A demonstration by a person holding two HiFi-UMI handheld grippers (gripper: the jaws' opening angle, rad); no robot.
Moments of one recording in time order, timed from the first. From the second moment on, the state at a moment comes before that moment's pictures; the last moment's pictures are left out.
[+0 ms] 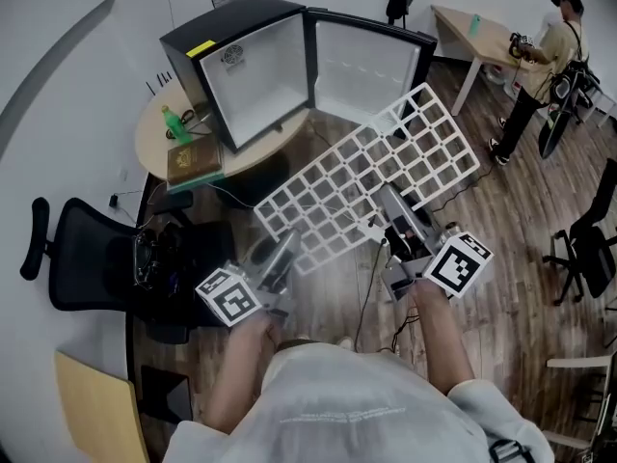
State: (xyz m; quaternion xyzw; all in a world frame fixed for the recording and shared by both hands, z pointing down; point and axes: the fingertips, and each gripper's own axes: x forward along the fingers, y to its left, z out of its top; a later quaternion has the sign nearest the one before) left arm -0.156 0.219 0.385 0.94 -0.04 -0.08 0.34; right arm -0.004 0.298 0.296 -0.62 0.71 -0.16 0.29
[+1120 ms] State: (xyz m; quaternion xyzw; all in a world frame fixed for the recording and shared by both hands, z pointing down) left arm -0.059 -0.029 0.381 0.94 -0.06 -0.09 0.32; right arm 0.099 0.042 0.303 -0.62 0.71 -0.17 0.28
